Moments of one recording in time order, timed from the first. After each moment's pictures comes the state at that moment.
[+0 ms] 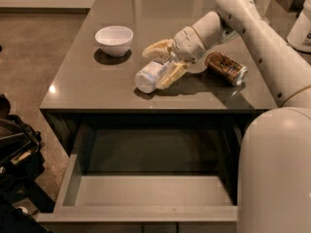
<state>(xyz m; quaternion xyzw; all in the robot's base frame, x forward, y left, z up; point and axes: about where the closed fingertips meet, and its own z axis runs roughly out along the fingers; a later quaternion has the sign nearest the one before) 0.638 -0.023 0.851 -0.78 0.42 0.29 0.35</state>
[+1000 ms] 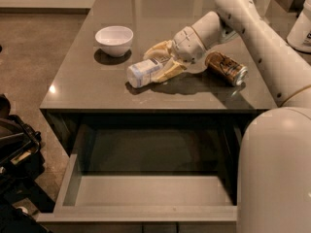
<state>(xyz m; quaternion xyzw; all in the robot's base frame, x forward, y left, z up) 0.638 -0.023 0.851 -0.78 0.42 0.29 0.35</state>
